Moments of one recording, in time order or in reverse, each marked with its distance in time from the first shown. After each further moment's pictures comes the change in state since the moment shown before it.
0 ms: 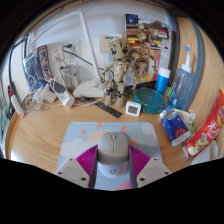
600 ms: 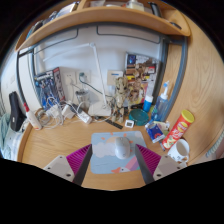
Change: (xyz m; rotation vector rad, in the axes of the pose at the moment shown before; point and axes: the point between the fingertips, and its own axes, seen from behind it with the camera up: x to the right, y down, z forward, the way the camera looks) arm -0.054 -0.055 -0.184 0.085 0.110 0.028
